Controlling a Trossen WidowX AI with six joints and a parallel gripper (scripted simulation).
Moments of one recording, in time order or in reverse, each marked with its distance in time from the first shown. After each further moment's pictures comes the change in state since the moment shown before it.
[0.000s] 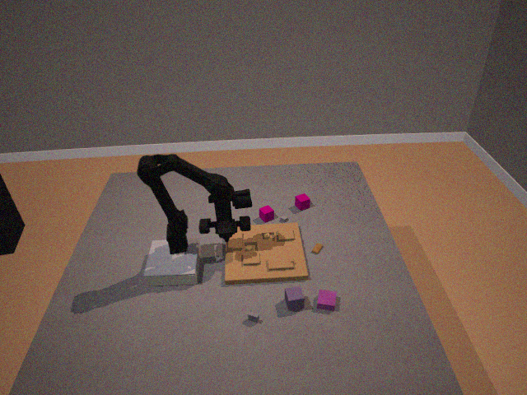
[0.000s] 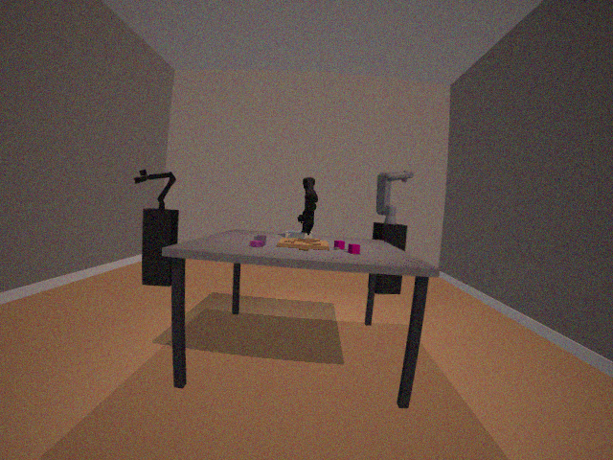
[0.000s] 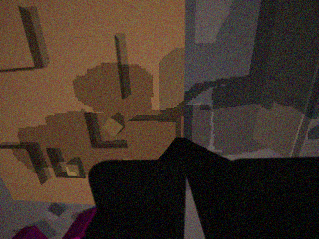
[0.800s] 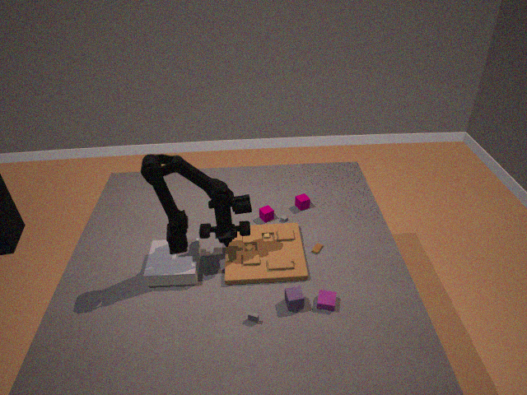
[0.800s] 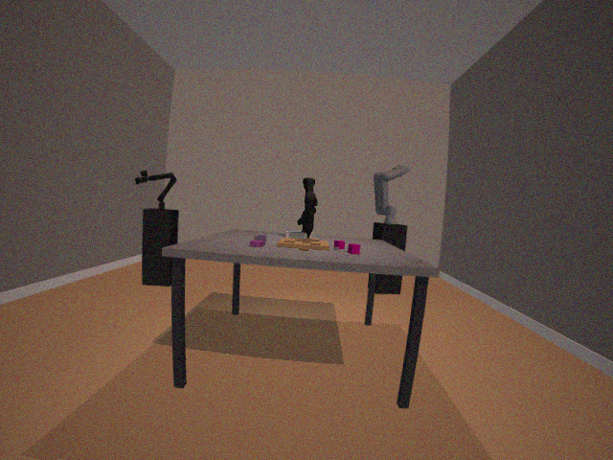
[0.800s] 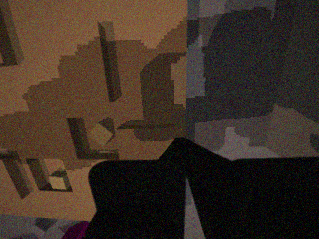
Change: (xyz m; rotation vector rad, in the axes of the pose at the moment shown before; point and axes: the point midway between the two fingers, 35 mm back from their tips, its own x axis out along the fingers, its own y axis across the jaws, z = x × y) arm 0.023 -0.003 0.001 0.001 -0.001 0.000
